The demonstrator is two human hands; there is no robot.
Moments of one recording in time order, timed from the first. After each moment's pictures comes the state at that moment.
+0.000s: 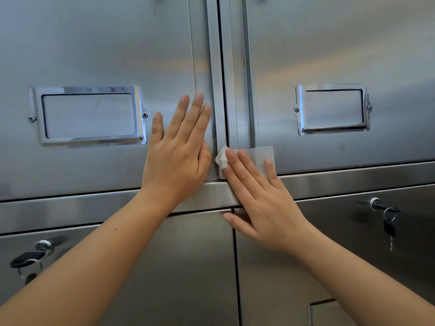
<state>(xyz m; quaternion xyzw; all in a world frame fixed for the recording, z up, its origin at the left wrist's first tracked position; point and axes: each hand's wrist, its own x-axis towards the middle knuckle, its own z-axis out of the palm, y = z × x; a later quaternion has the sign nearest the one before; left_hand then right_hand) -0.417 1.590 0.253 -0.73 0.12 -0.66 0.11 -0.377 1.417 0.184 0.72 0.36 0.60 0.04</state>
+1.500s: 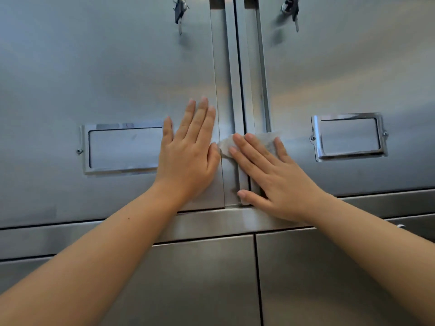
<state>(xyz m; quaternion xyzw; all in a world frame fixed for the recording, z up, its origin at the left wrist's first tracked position) -0.433 1.601 0.295 -0.74 0.10 -0.66 0.09 -0.376 1.419 0.260 0.76 0.37 0.53 0.09</state>
